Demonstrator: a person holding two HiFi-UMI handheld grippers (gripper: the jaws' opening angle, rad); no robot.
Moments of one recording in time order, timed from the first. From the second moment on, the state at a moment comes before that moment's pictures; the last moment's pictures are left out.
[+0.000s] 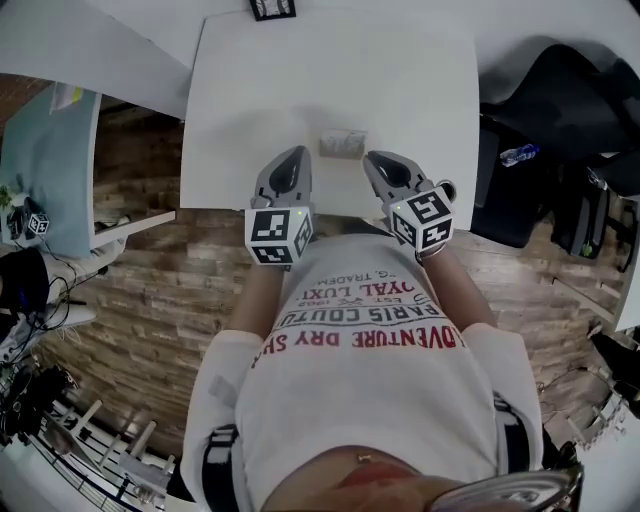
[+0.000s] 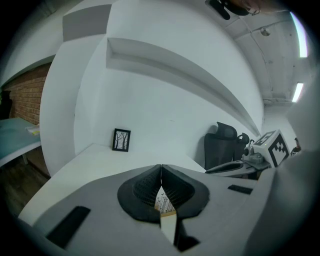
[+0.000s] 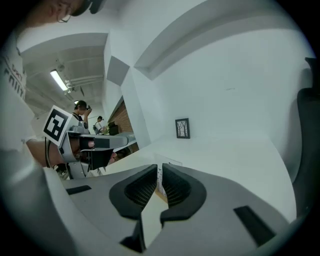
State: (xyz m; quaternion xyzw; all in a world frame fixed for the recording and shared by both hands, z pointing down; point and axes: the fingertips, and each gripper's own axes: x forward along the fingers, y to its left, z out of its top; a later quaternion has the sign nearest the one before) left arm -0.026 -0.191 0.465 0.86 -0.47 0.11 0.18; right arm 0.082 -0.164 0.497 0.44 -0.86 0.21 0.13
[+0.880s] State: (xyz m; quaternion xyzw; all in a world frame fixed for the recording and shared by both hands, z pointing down) left arm -0.016 -0.204 0.522 0.81 -0.51 0.16 0.23; right arm 0.061 -0.206 0.560 0.18 -0.95 0.16 0.20
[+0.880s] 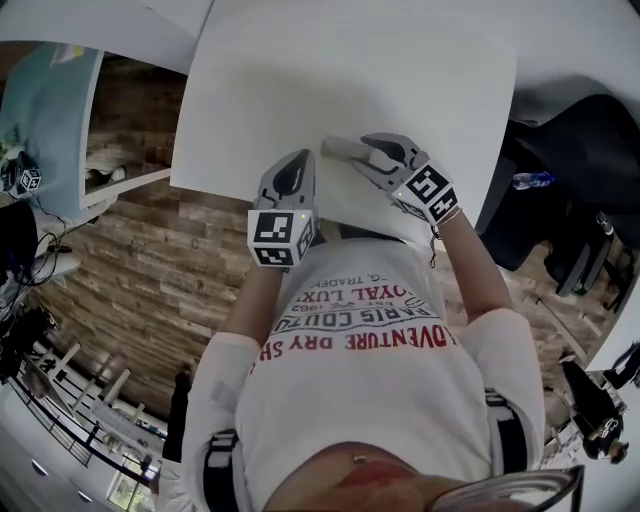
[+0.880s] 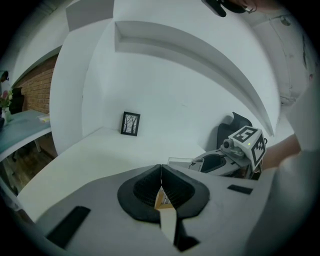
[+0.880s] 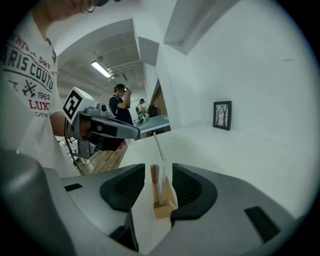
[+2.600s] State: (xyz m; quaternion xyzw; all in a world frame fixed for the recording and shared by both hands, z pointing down) left arm -0.023 -0.191 0.489 0.85 -0.48 0.14 0.19; right arm 0.051 -0.202 0.481 0.21 -0.96 0.06 0.16
